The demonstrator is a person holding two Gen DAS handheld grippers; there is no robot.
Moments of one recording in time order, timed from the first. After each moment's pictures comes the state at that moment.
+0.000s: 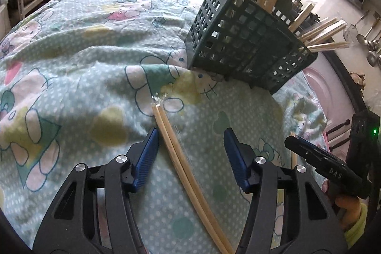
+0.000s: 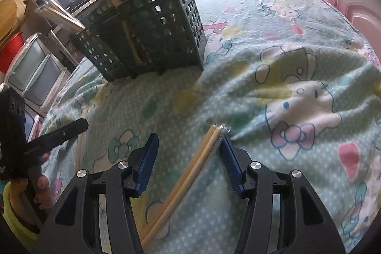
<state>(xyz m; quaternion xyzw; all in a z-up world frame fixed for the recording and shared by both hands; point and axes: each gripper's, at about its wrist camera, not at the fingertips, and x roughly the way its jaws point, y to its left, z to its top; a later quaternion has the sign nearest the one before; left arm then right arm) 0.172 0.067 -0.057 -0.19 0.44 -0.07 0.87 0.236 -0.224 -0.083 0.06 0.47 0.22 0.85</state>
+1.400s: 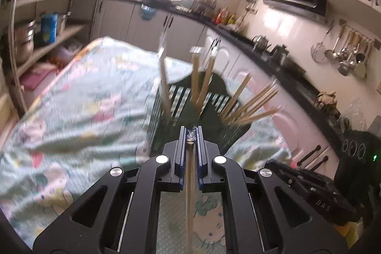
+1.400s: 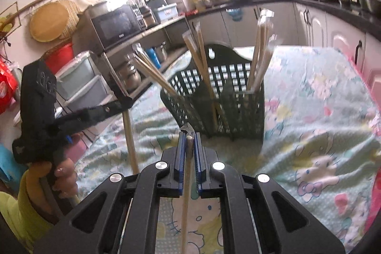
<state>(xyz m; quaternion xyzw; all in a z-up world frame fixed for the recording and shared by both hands) 0.154 0.056 0.083 -0.16 0.28 -0.11 0.94 0.198 -0.200 0.031 0.07 0.32 0.34 0.88</state>
